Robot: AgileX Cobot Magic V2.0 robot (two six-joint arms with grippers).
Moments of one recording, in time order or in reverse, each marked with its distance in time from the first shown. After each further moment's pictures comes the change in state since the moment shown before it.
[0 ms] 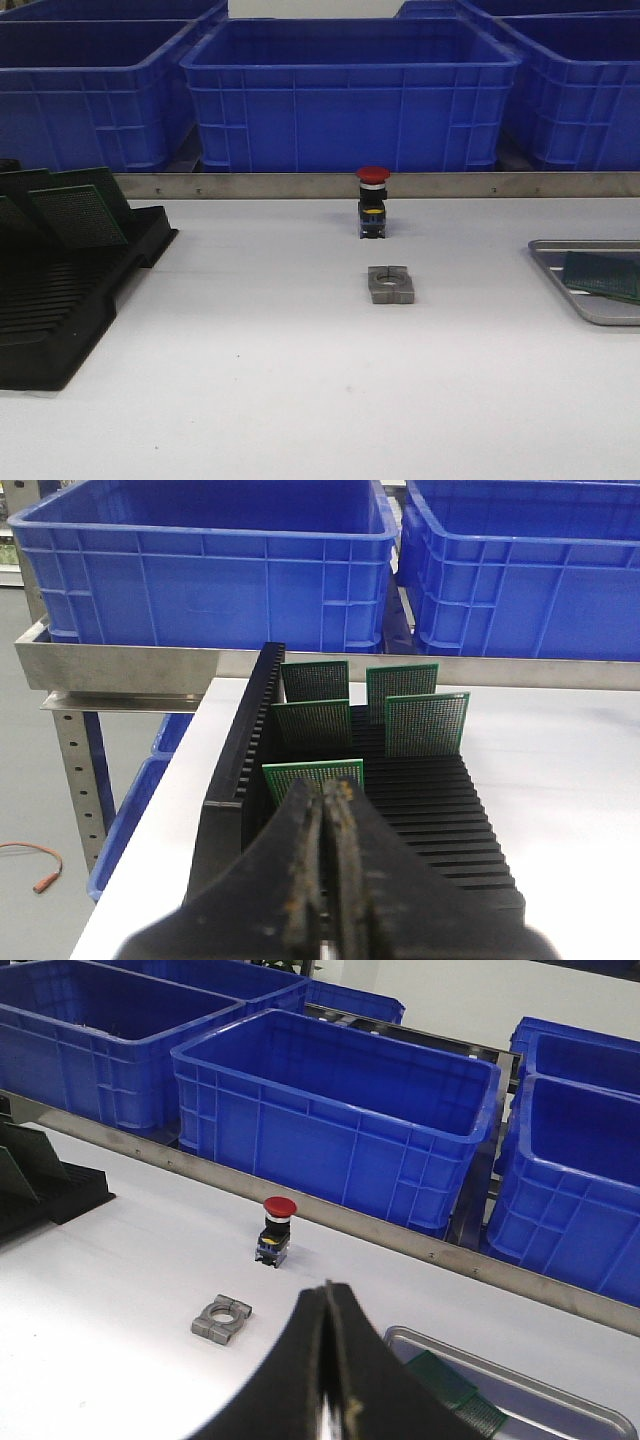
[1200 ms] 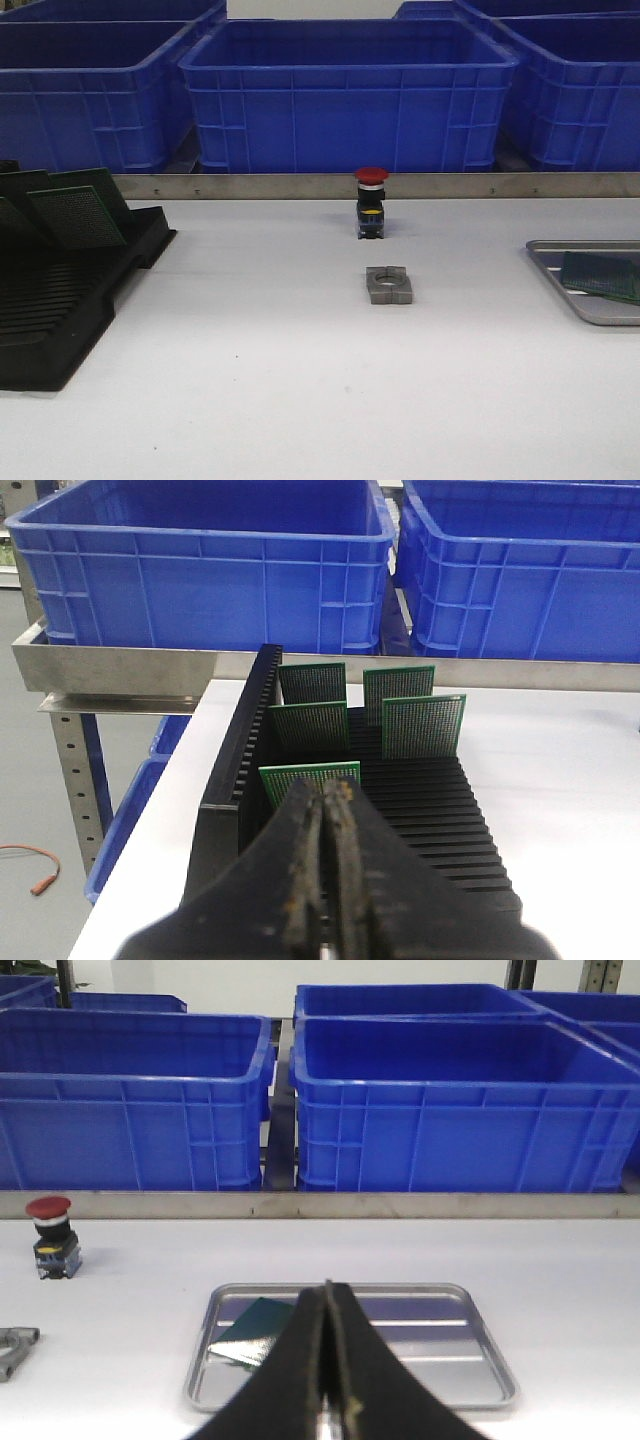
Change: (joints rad) left arm 0.000 0.000 0.000 -0.002 -0.001 0.000; right arm -0.006 0.000 0.314 -0.736 -0.478 0.843
